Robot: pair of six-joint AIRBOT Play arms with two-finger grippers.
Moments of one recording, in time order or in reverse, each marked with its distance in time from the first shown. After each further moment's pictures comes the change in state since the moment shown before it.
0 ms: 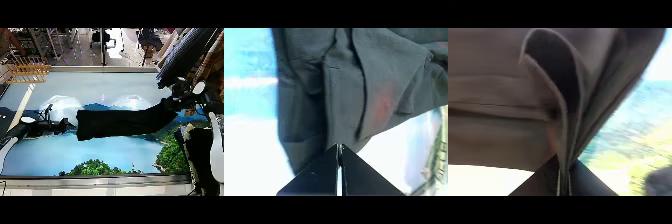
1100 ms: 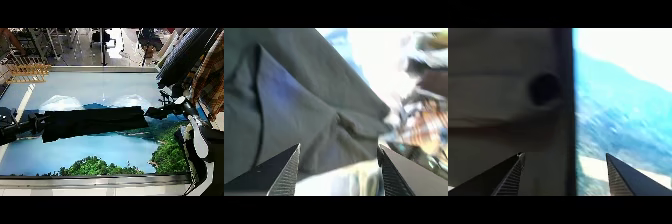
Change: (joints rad) left arm 0.394 -0.053 -0.001 -0.262 -0.195 0.064; right arm -0.067 -0.339 -0.058 0.406 -0.190 -0.207
